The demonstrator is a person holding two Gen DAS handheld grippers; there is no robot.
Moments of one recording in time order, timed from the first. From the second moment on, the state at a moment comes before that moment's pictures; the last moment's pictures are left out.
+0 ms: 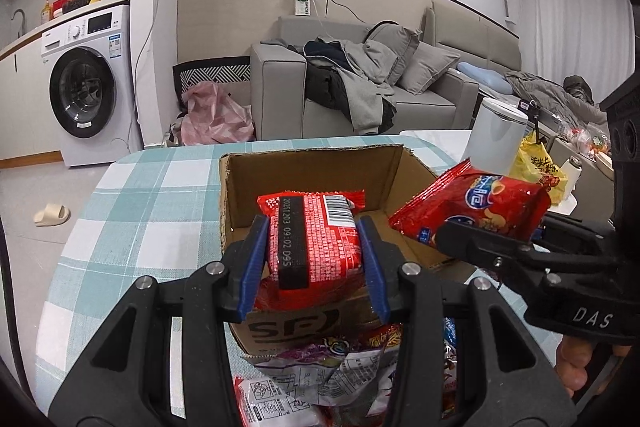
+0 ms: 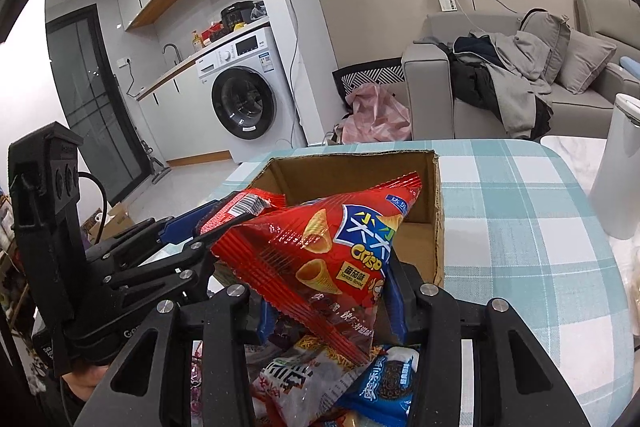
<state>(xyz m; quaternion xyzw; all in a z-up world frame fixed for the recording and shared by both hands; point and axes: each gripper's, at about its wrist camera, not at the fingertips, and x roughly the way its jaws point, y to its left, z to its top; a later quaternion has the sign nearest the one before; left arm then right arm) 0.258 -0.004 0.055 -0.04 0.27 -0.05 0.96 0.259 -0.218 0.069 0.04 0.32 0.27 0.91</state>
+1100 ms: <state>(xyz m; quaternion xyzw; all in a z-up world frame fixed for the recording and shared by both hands) 0.183 0.027 0.074 -0.06 0.29 -0.05 0.95 0.202 -0.271 0.081 0.05 0.29 0.23 0.92</state>
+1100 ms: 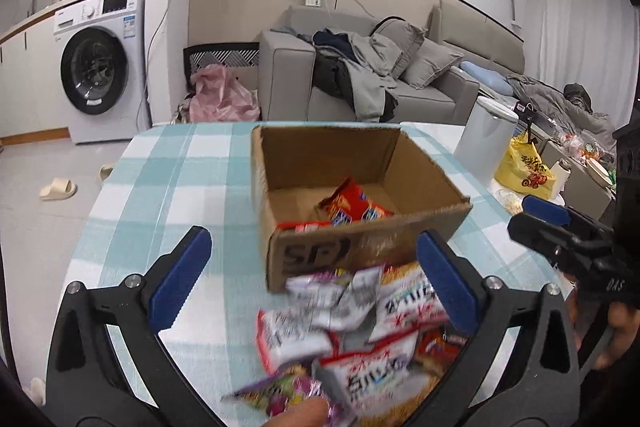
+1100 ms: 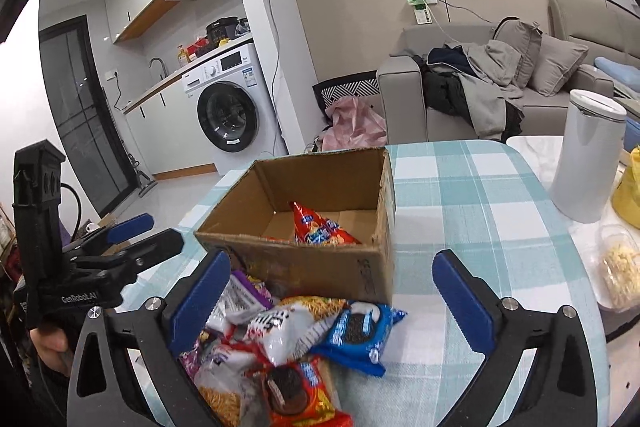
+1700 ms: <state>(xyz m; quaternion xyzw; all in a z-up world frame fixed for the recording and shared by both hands) 0.104 0.046 0.048 -0.06 0.33 0.00 0.94 0.163 -0.270 0.045 0.03 0.34 0.25 0.90</state>
